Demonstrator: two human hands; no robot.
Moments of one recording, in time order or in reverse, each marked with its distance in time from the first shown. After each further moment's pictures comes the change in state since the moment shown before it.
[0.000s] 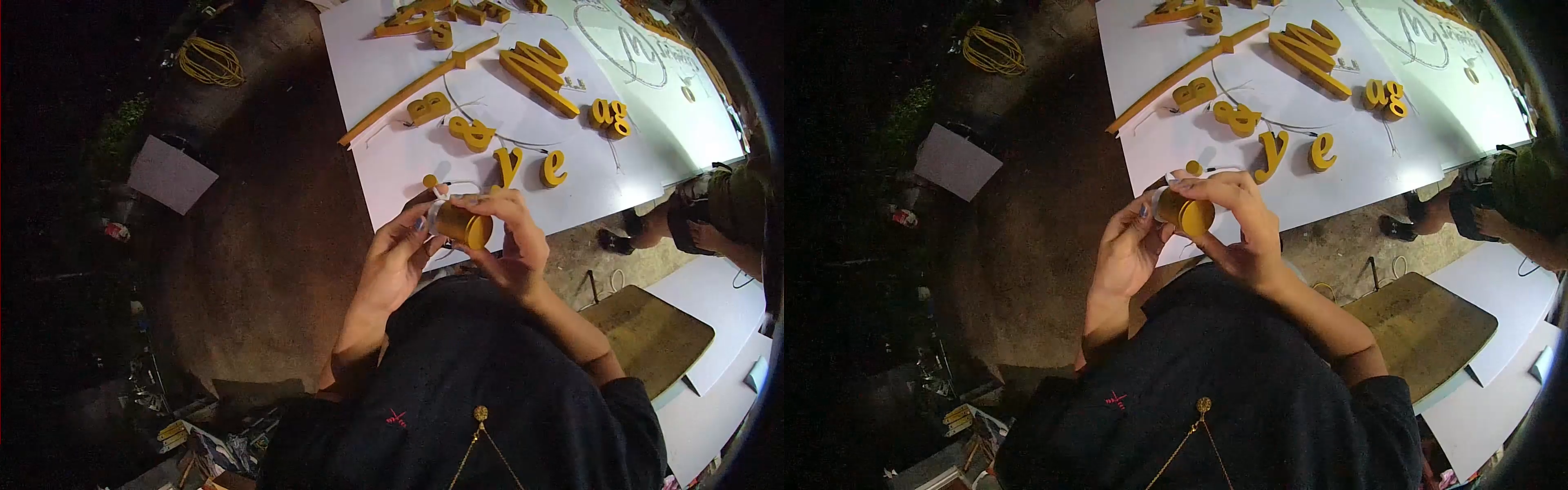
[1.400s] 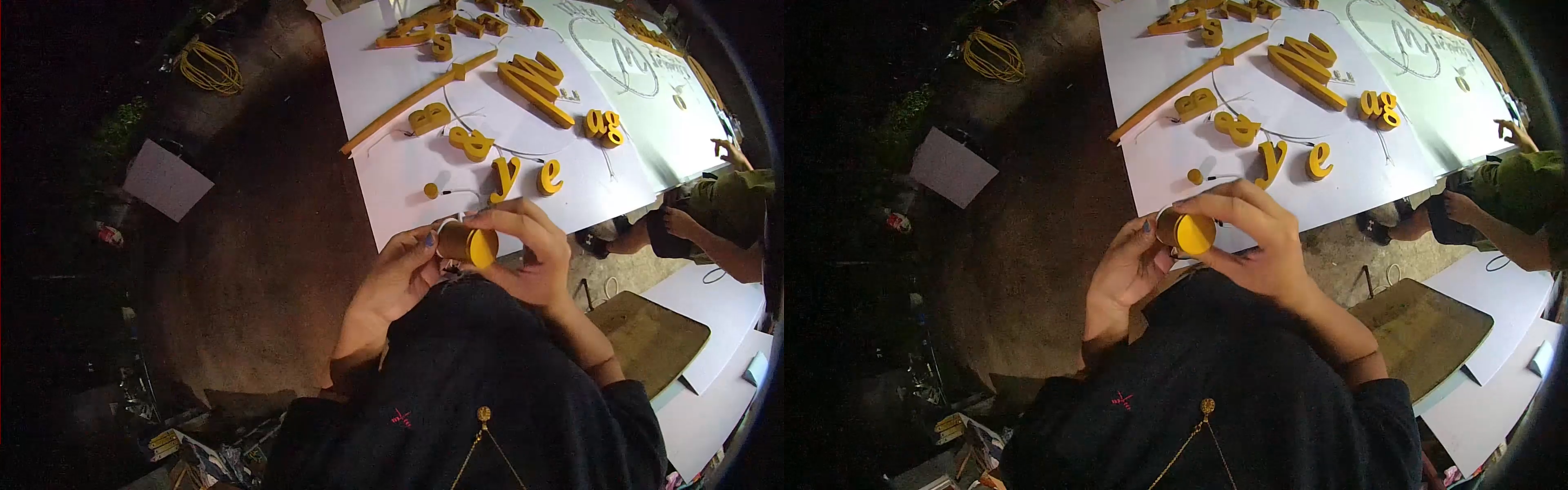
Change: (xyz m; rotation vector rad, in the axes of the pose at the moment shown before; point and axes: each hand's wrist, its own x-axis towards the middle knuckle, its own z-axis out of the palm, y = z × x) left_hand -0.012 0.009 0.001 -0.145 -0.105 -0.136; right_hand 0.022 -0.043 -0.011 -0.135 -0.098 0.042
